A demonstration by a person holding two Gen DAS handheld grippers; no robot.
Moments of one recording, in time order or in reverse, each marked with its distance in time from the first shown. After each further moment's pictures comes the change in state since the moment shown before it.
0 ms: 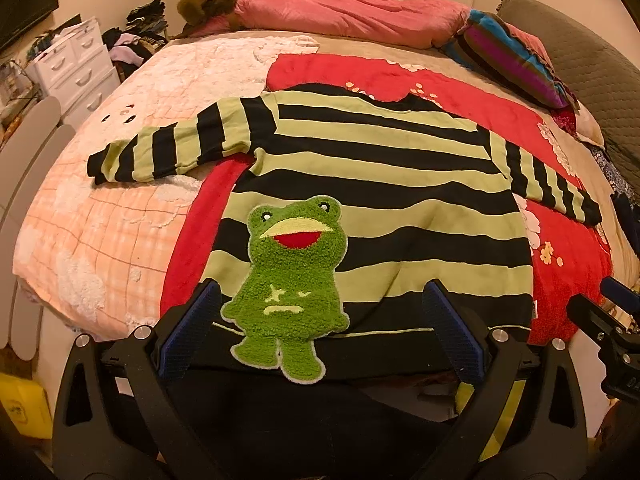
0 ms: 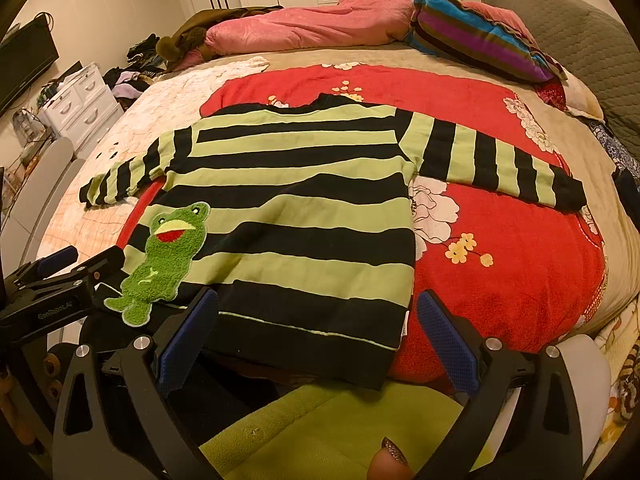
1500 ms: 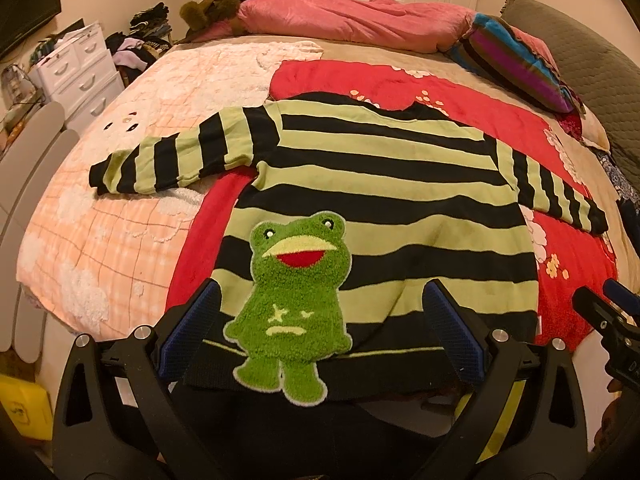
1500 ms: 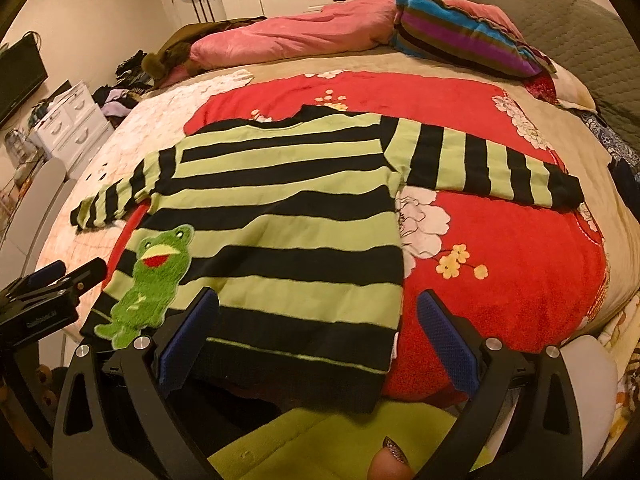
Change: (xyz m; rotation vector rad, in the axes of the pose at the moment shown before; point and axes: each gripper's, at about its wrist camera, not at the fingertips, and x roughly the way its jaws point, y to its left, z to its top) left arm 0.006 0.004 0.019 -0.001 -0.012 0.023; right arm 0.013 -0.019 0.016 0.054 -0.033 -0.012
